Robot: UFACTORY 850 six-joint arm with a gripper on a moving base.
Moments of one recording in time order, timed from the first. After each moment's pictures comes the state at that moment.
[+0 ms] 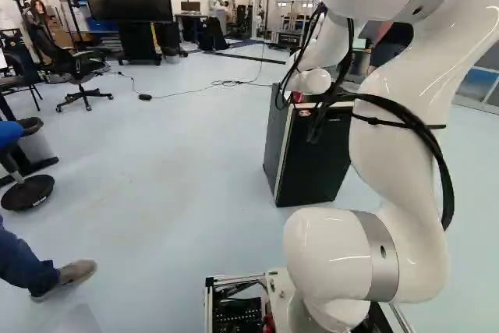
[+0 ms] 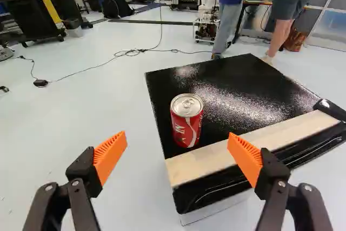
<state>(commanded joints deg) -13.3 -20.7 -55.9 2.8 31.5 0.0</state>
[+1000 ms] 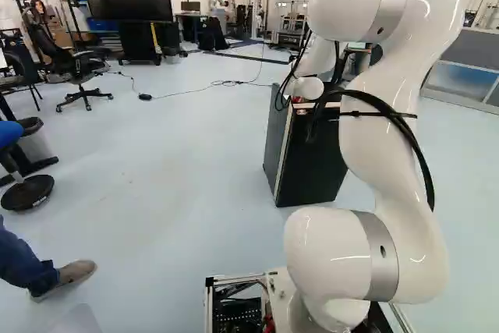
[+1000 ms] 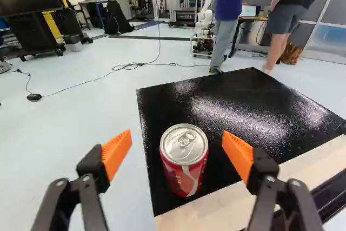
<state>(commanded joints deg) -14.1 -31.4 -65.5 2.8 37.6 0.0</state>
